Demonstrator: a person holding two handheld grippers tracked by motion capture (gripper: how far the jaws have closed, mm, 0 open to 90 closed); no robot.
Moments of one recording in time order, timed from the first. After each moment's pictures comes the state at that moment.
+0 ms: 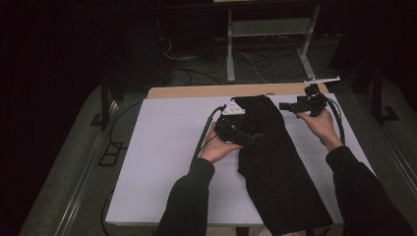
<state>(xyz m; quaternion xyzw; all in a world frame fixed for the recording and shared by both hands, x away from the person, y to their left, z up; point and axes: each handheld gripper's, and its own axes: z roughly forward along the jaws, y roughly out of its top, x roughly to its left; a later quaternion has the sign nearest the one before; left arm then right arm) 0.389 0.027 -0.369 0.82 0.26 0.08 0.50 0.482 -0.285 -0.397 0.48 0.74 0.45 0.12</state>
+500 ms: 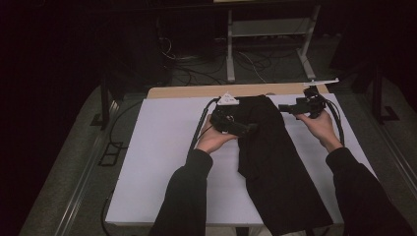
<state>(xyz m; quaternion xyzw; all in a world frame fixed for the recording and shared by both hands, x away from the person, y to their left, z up) 0.416 0.037 -0.366 0.82 0.27 0.09 0.50 0.481 -0.285 -0.403 0.48 0.74 0.45 0.12</state>
